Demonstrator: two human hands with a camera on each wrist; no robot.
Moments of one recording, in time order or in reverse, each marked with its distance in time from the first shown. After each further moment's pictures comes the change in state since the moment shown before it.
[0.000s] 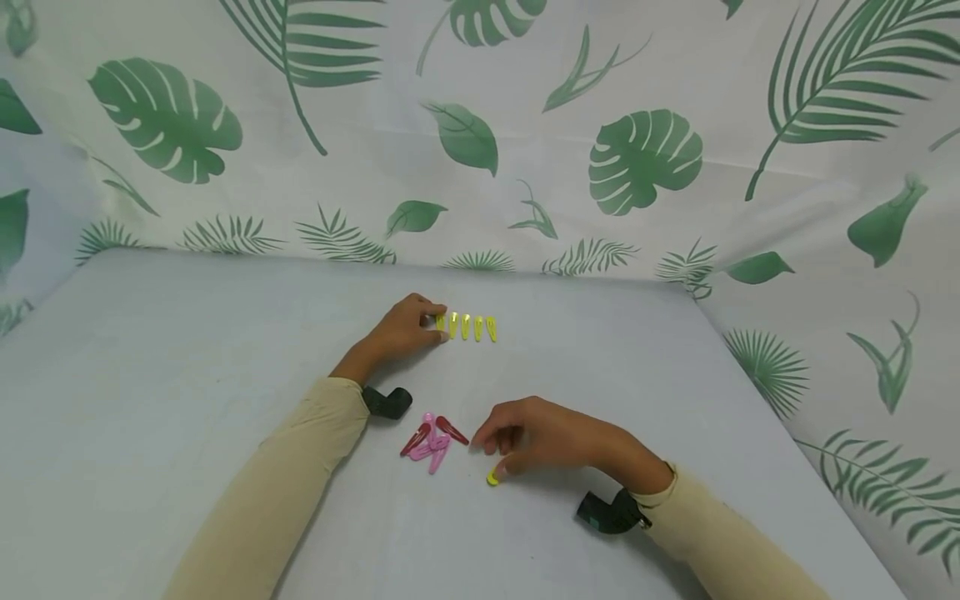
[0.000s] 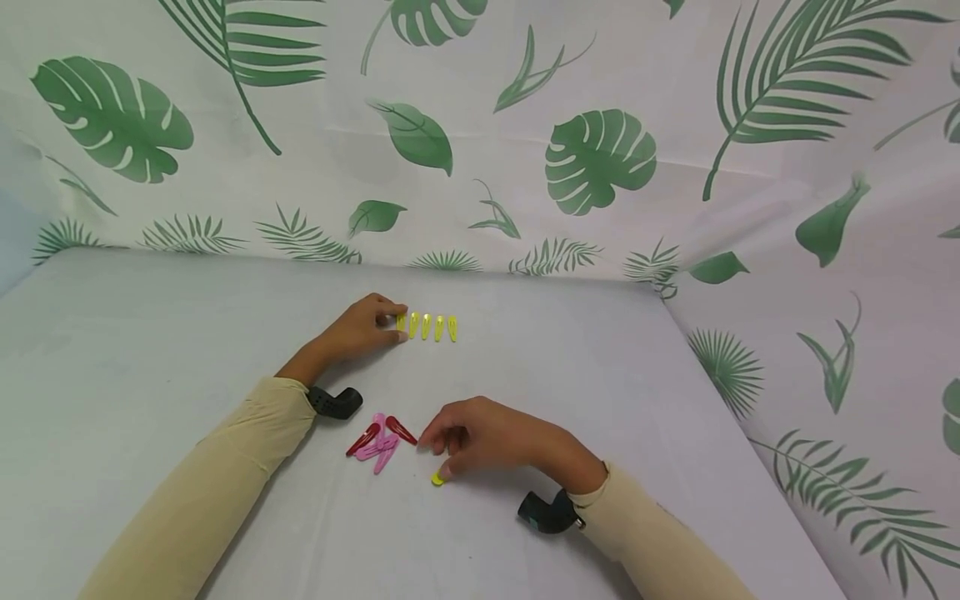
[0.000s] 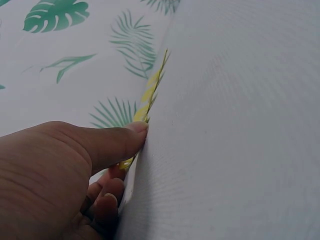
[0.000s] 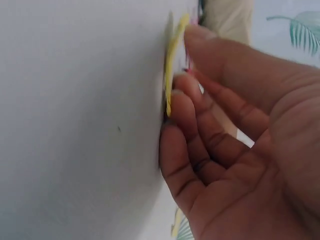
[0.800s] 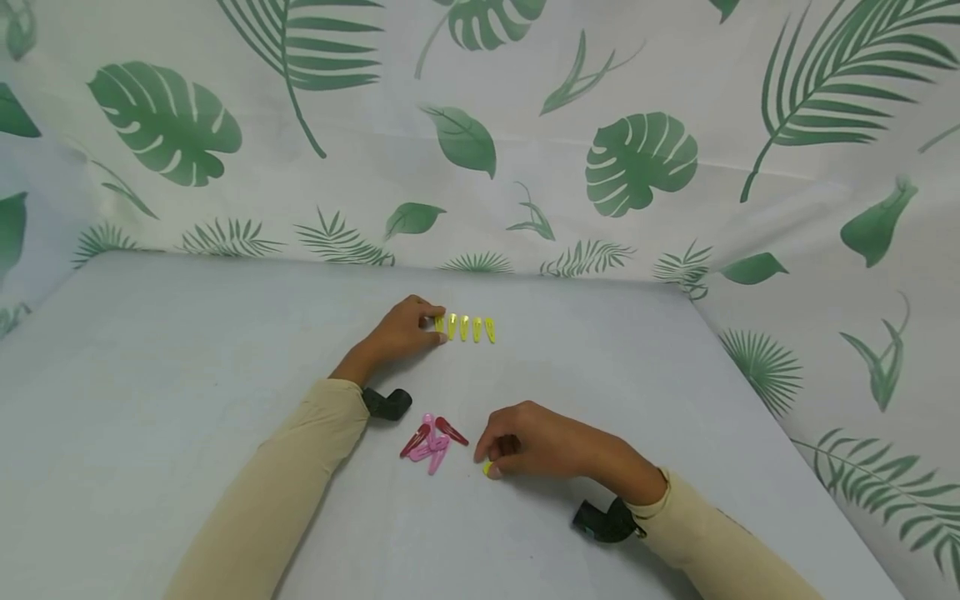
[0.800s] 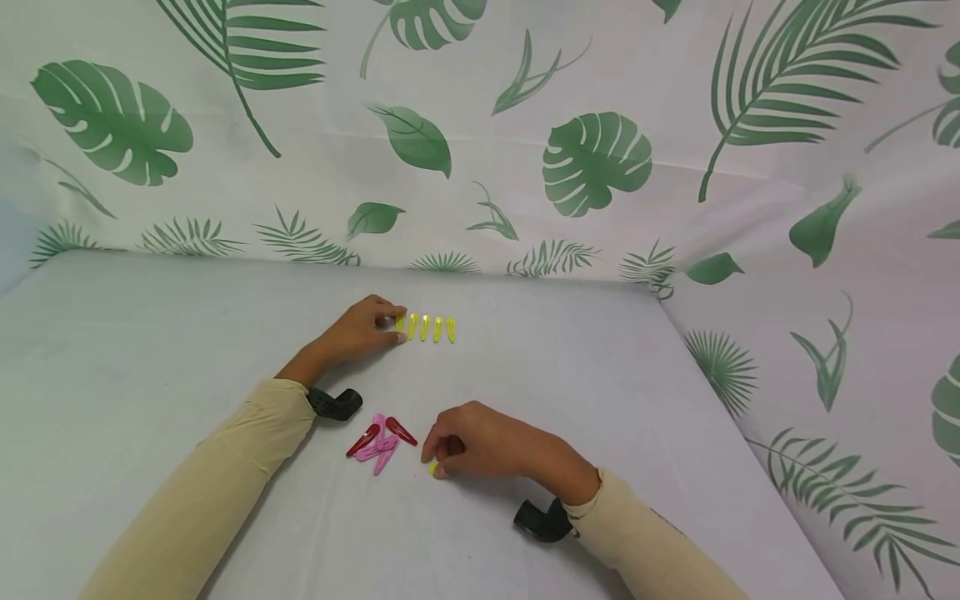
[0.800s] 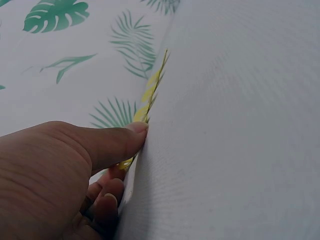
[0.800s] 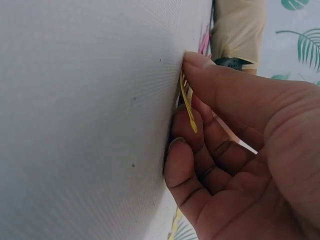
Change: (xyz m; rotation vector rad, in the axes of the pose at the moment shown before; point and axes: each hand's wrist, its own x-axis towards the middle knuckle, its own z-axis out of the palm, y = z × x) left_hand 0.001 -0.003 0.002 -0.002 0.010 0.011; right_hand 0.002 -0.007 0.009 -0.145 0.024 -0.062
